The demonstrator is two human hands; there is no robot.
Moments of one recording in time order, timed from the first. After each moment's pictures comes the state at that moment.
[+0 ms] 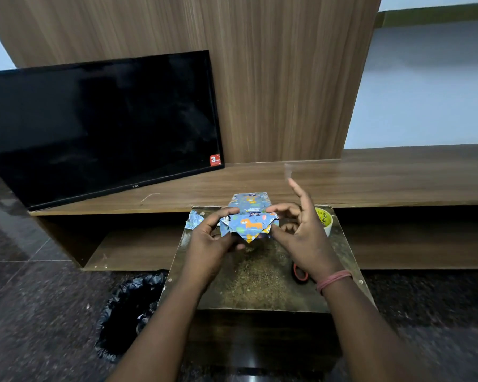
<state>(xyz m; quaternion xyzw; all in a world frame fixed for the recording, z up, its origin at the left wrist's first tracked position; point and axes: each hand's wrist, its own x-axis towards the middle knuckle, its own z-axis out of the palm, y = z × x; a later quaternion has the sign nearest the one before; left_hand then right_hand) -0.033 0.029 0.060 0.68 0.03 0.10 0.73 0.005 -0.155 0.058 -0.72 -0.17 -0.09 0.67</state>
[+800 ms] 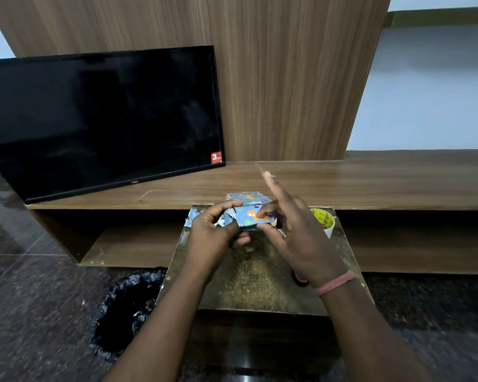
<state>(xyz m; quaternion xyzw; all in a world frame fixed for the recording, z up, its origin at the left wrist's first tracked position) -0.025 0.024 0.077 0.63 0.06 0.07 0.77 -0.012 -0.148 0.087 -0.85 -0.30 -0.21 0.39</state>
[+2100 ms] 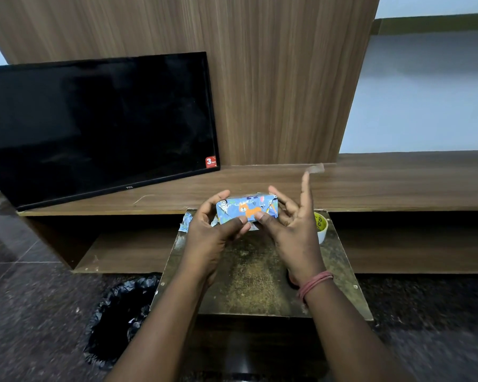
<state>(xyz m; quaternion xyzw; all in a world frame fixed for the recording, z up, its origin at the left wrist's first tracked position) -0.024 0.012 0.084 0.54 0.03 0.10 0.84 0.001 -0.134 0.073 -0.62 -0.10 -0.11 0.77</state>
